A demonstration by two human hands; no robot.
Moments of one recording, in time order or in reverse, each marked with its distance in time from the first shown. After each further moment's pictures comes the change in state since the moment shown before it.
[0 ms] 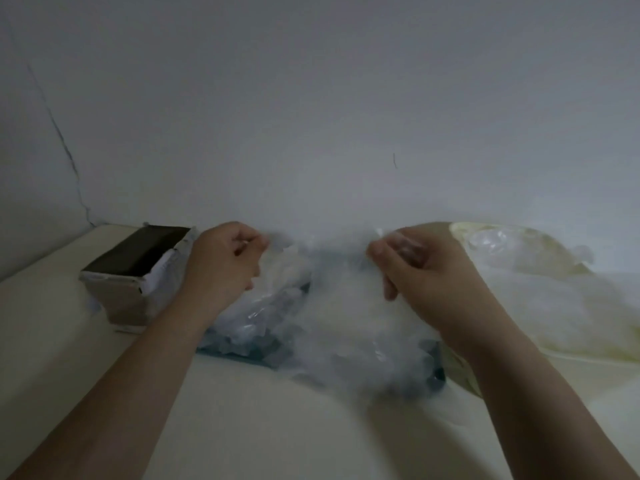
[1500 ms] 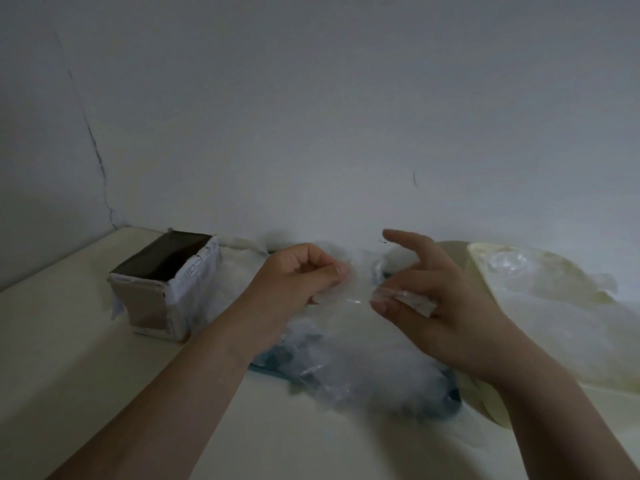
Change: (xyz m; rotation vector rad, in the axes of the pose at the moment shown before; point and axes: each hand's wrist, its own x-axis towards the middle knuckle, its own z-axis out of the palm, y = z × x) left_hand -0.031 0.039 0.028 -0.466 -0.349 -0.168; right_hand 0.001 0.010 -0.006 -0.345 -0.227 -0.332
